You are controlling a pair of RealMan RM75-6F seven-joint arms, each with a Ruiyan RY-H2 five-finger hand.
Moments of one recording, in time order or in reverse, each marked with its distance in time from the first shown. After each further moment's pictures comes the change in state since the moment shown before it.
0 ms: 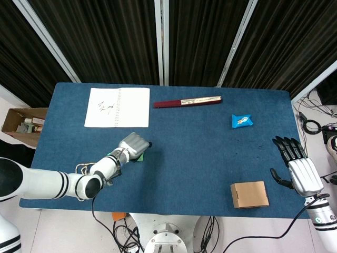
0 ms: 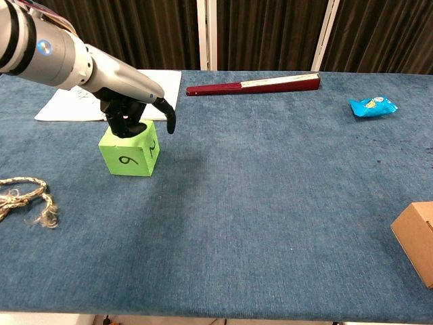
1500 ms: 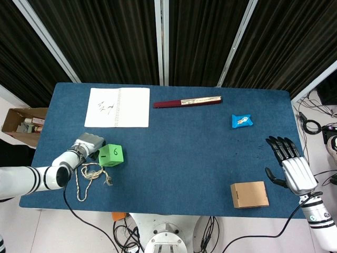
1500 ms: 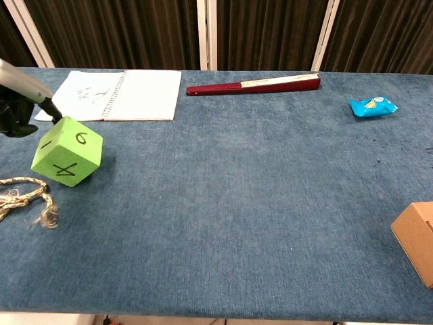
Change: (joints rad) left arm 0.021 0.158 0.258 0.059 -0.085 -0.199 -0.250; right arm 0.018 -0.008 0.006 -0.027 -0.005 -0.033 -0.035
